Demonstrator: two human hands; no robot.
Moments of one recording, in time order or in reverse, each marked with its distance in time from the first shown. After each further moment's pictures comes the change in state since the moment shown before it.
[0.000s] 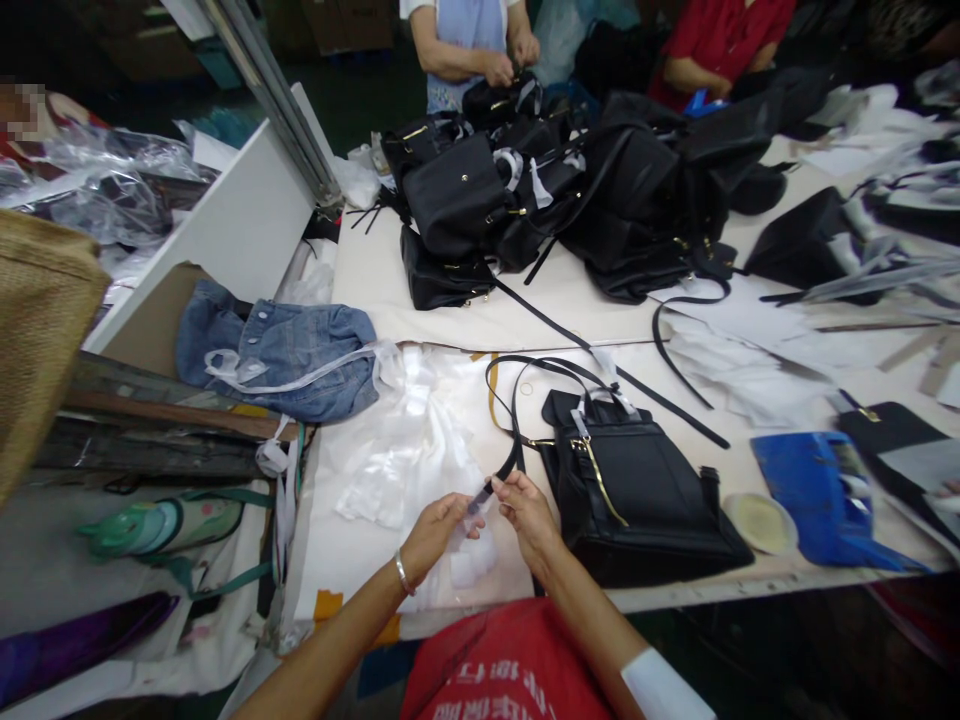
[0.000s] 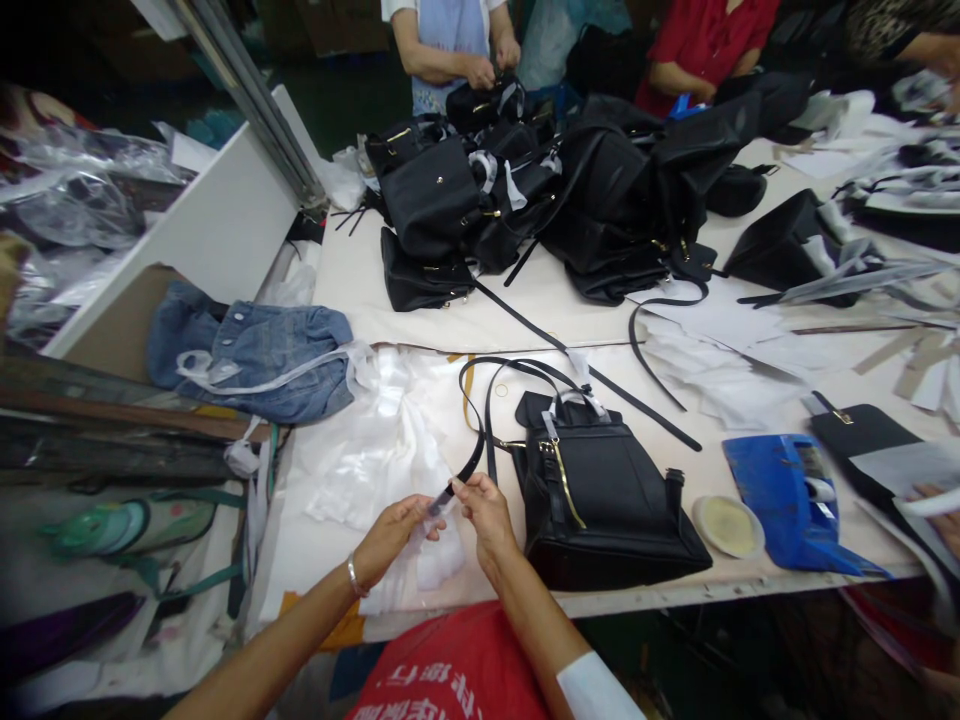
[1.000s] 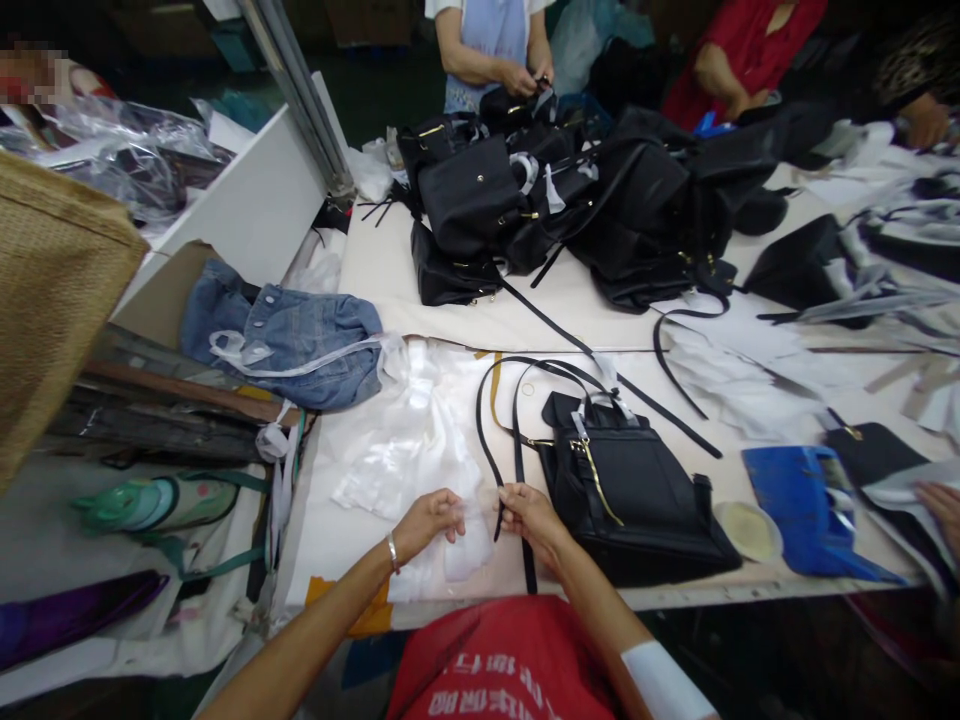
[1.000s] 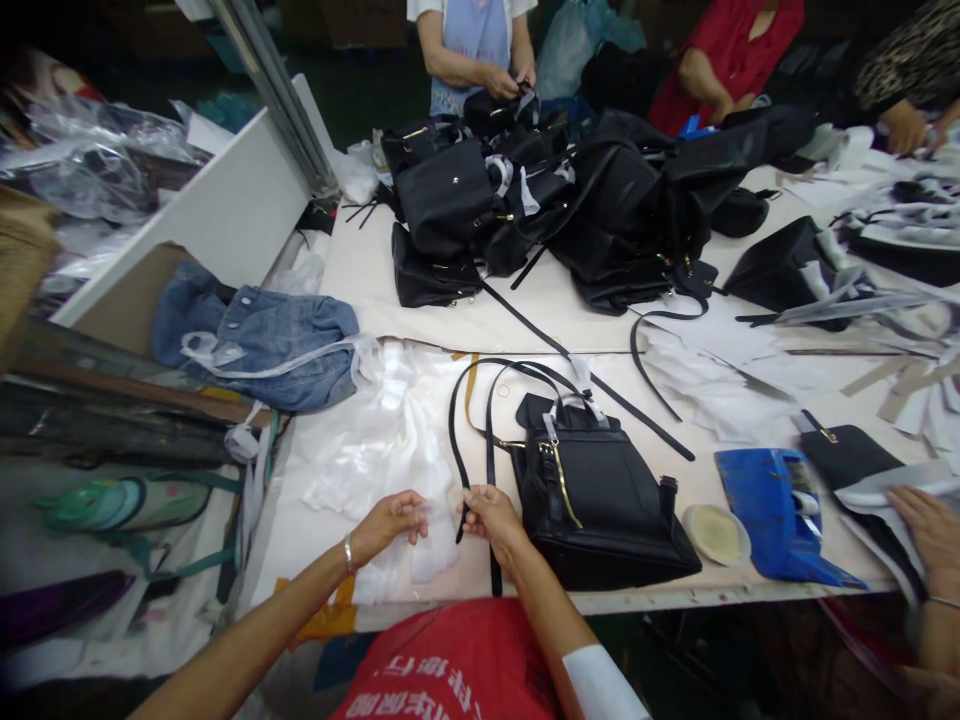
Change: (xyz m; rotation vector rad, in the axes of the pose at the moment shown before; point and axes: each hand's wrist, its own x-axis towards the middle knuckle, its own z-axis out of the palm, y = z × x) left_hand 0.008 -0.031 -0.035 0.047 -0.087 -0.025; right_hand 0.003 0.007 -0.035 -0.218 -0.132 0.202
